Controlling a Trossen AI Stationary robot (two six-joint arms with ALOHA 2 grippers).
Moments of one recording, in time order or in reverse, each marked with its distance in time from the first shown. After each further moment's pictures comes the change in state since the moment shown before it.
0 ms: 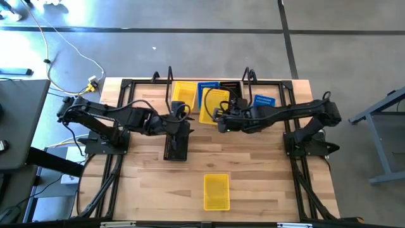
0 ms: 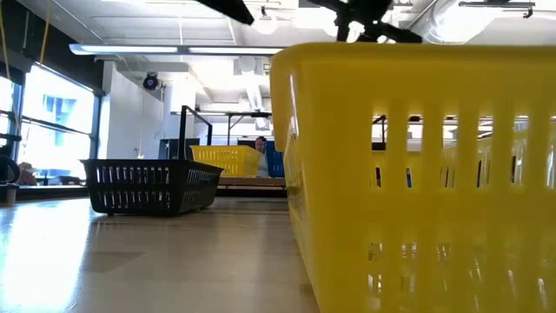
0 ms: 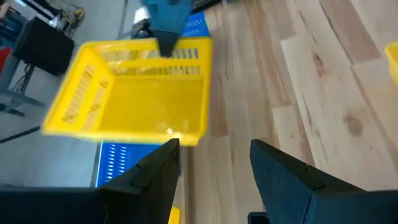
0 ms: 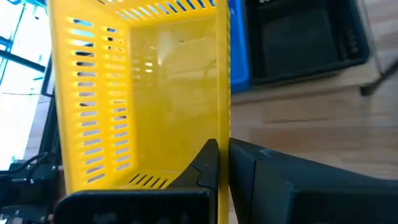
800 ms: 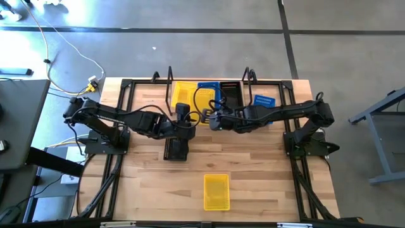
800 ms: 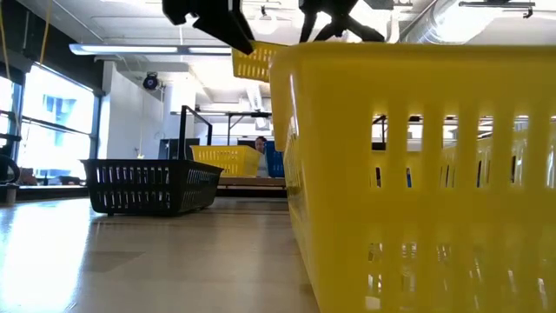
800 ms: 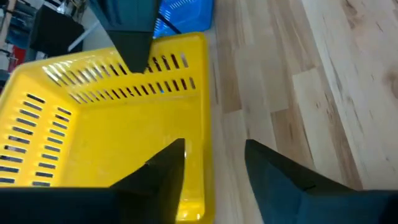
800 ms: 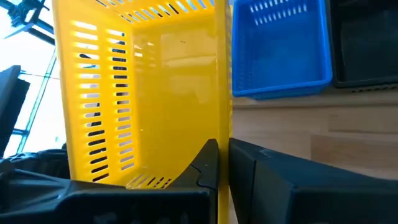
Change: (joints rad) left arm 0.001 0.092 -0.001 -0.019 -0.092 0.055; right arm -0.007 0.084 0.090 0.191 -0.007 -0.166
